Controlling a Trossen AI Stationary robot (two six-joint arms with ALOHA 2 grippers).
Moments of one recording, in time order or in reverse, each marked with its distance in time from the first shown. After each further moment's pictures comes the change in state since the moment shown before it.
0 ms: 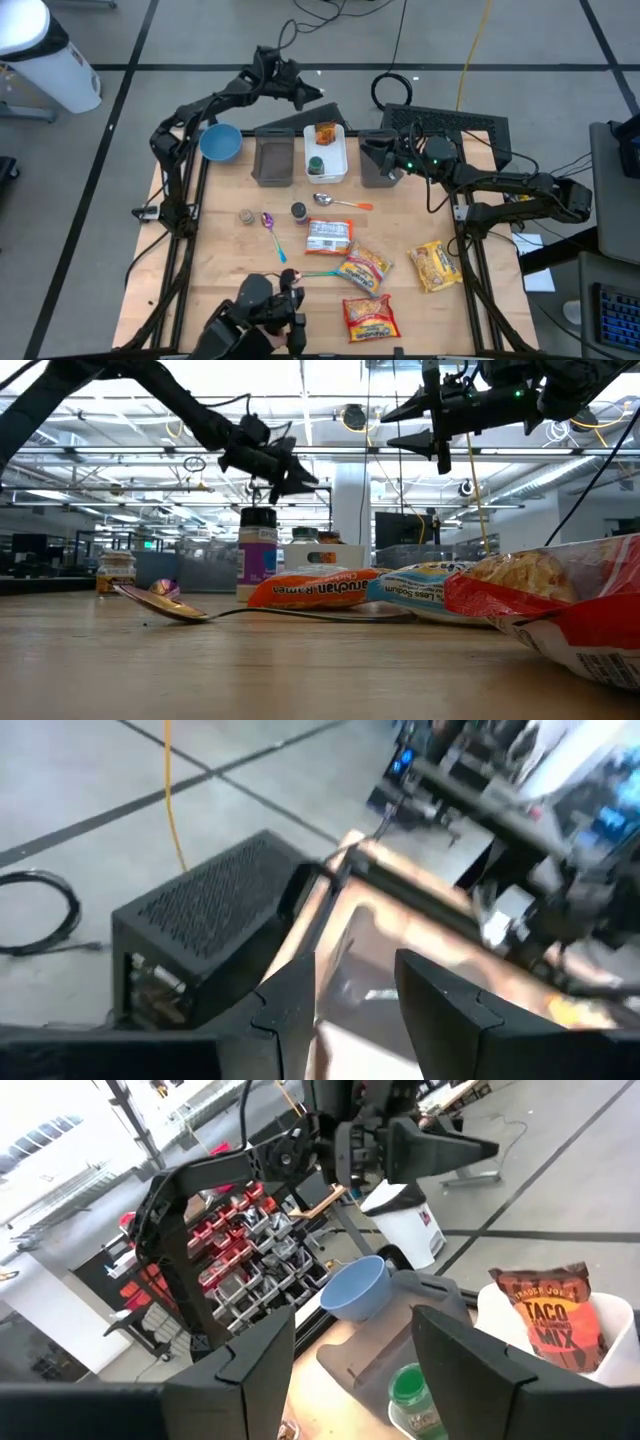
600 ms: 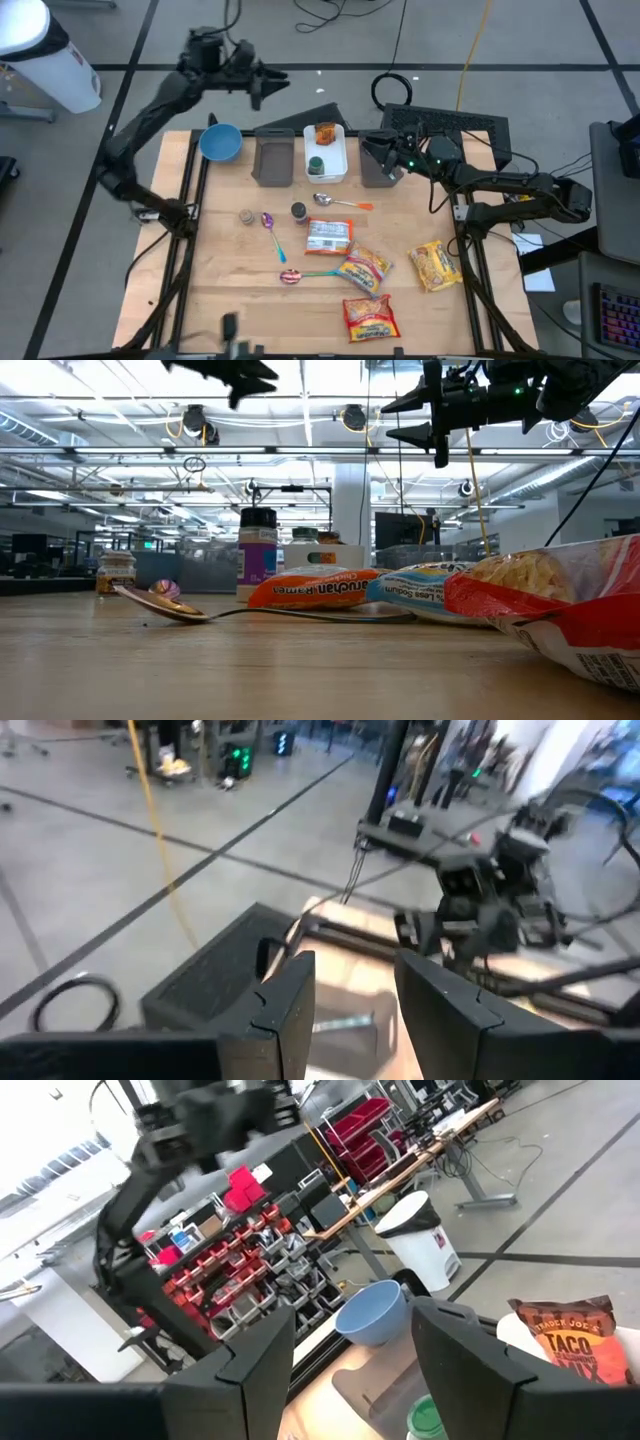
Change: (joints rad) left arm -0.027 -0.530 0.000 -0.402 -0.067 0.144; right arm 0.000 0.000 0.000 0.068 0.000 -0.003
